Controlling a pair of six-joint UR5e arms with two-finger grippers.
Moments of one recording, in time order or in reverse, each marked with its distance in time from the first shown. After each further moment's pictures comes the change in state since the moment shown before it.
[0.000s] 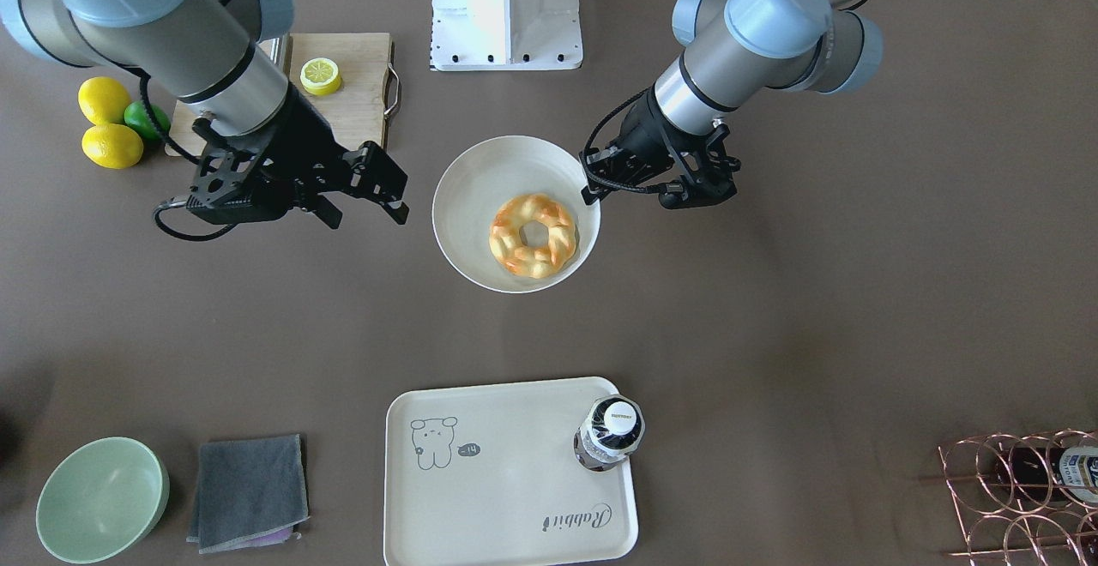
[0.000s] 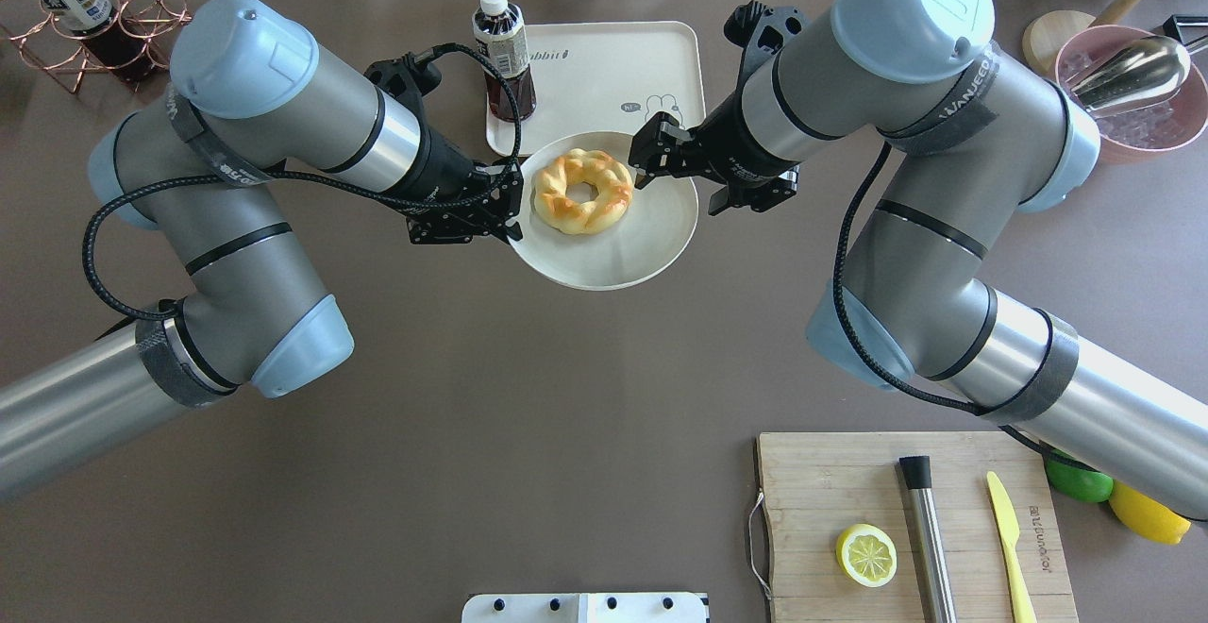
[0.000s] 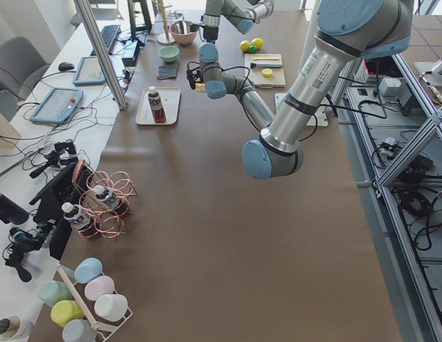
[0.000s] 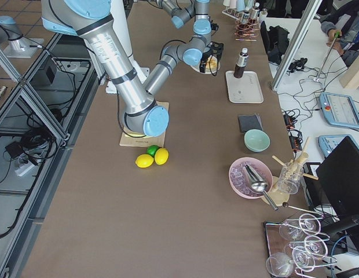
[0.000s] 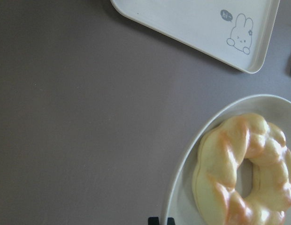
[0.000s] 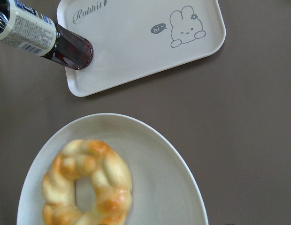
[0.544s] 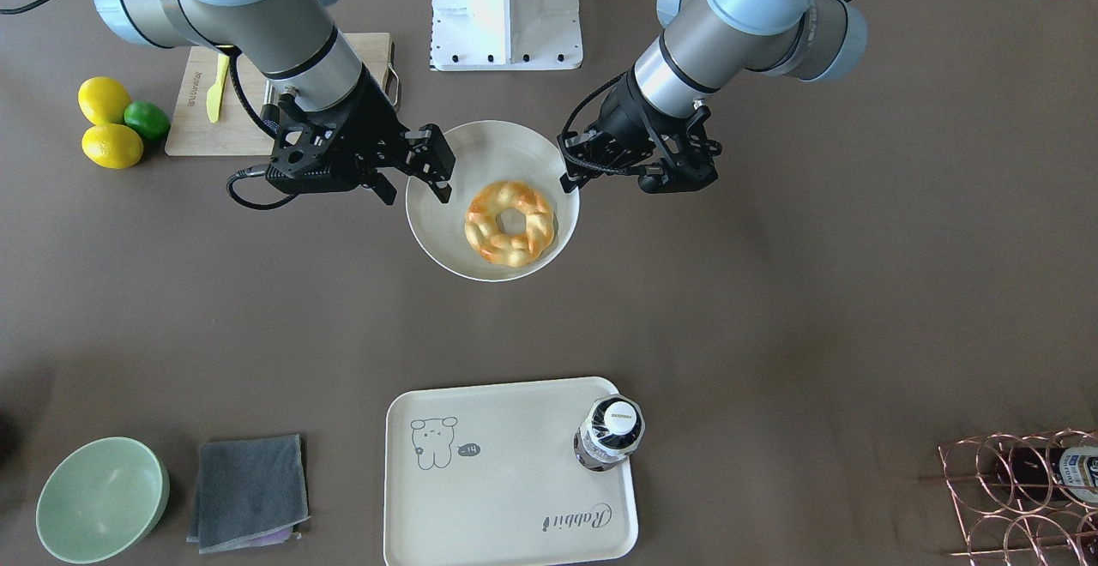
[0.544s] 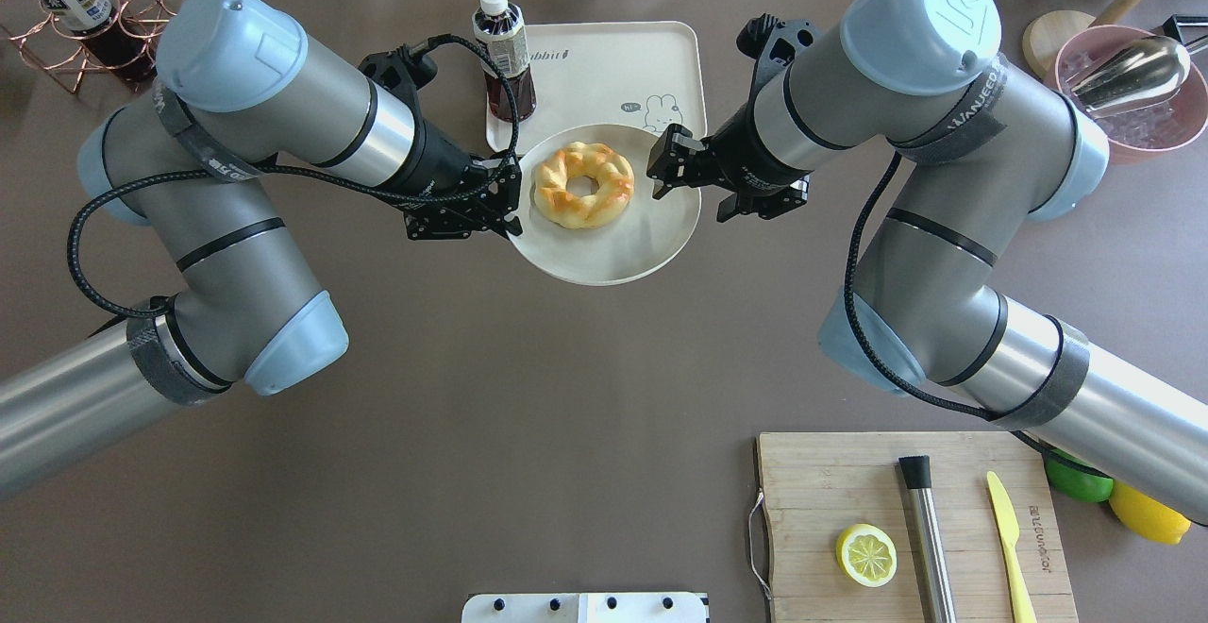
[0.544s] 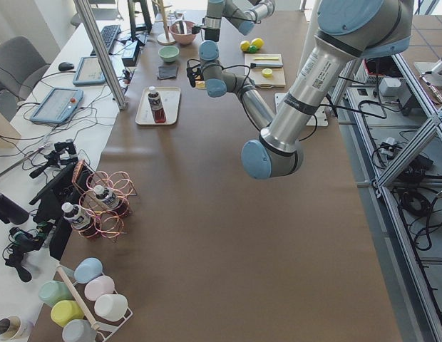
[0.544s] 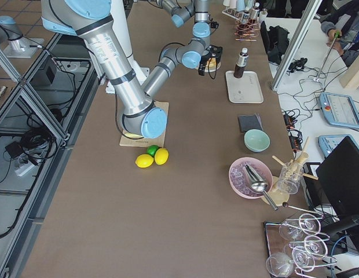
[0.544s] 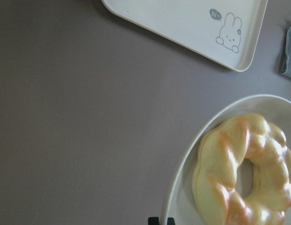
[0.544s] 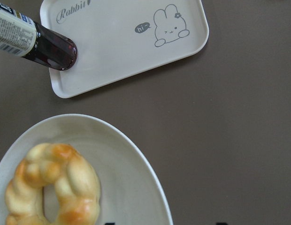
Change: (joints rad) left arm -0.008 0.002 -0.017 -0.001 -0.005 -0.008; right arm -0.001 -0.027 0.005 -0.002 -0.003 0.001
